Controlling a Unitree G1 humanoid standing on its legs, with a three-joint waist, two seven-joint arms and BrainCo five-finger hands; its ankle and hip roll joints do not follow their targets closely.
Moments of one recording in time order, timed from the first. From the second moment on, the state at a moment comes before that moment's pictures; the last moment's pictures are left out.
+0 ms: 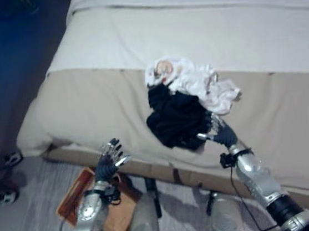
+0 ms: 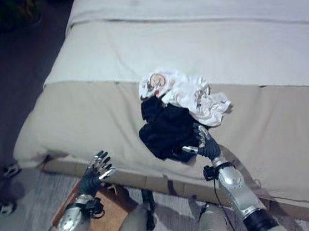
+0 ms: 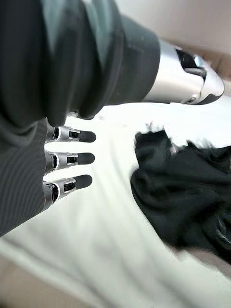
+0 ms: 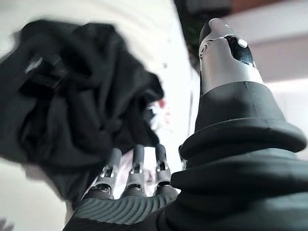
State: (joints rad) left arm 0.14 0.37 -0.21 0.17 -0.62 -0.25 0.00; right arm -0.22 -0.43 0.29 0.28 0.15 -0.18 -0.15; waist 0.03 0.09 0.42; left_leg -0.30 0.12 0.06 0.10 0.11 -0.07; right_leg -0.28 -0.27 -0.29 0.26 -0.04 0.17
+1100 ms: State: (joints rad) left arm -0.13 0.38 -0.29 0.15 -0.60 -0.33 0.22; right arm -1.10 -0.51 0.68 1.08 -0.77 0.11 -0.47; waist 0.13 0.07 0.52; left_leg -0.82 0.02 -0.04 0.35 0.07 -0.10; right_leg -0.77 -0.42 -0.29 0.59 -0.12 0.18
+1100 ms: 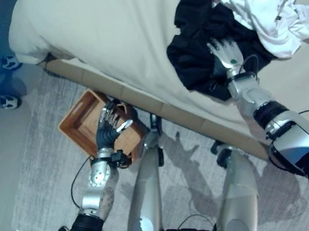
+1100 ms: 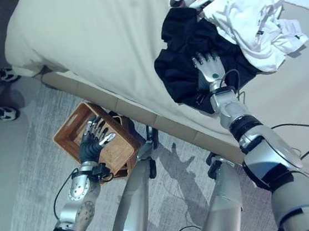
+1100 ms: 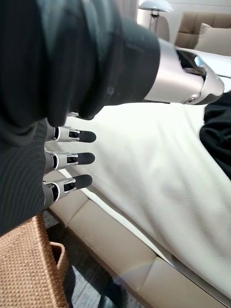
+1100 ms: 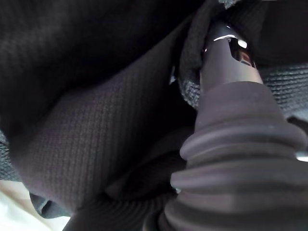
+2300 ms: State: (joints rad) left arm -0.19 0.38 -0.23 0.32 -0.32 -0.26 0.32; right arm -0.64 -0.52 0.40 0.40 -0.01 -0.05 -0.31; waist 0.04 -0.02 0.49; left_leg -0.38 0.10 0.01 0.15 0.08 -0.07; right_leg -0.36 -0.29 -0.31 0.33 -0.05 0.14
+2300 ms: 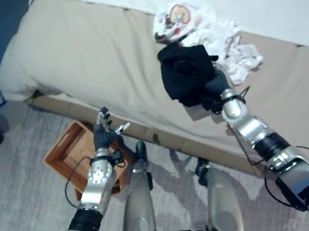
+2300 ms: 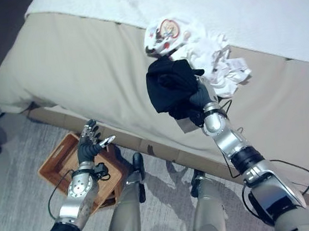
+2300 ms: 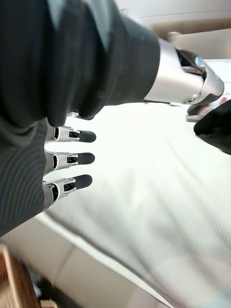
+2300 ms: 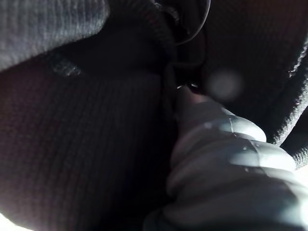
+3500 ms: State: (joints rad) left arm -0.27 0.32 -0.45 0.27 -0.73 -0.19 0.00; right arm -0.58 -0.43 0.63 0.14 0.66 -0.06 0.08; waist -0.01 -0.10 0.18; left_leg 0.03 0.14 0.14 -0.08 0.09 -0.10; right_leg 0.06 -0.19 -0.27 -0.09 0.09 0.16
